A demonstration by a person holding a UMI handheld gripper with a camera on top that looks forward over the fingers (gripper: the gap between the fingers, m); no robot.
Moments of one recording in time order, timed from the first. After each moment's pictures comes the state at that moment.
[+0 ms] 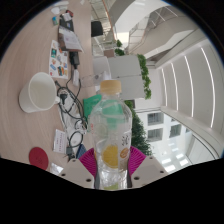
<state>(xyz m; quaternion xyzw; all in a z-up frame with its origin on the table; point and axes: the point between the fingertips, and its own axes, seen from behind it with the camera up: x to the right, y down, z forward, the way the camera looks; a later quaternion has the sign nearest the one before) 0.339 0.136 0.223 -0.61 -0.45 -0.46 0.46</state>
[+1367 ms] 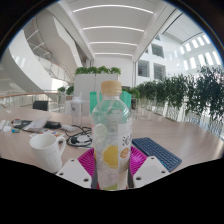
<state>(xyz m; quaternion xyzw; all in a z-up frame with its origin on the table) 0.346 0.119 0.094 -0.76 -0.04 -0.01 0.65</state>
